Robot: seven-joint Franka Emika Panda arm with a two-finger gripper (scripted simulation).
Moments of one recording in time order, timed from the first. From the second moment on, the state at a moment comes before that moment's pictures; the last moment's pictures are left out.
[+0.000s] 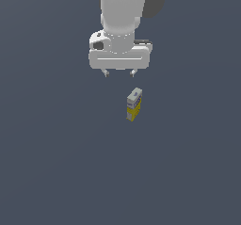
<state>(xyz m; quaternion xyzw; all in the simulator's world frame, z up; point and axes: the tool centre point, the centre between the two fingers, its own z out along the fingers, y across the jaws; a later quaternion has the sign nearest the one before) -0.078 -0.004 0.312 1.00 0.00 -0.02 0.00</state>
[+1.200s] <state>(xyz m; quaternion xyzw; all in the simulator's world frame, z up) -0.078 -0.021 0.296 1.00 -0.05 -0.02 0.01</state>
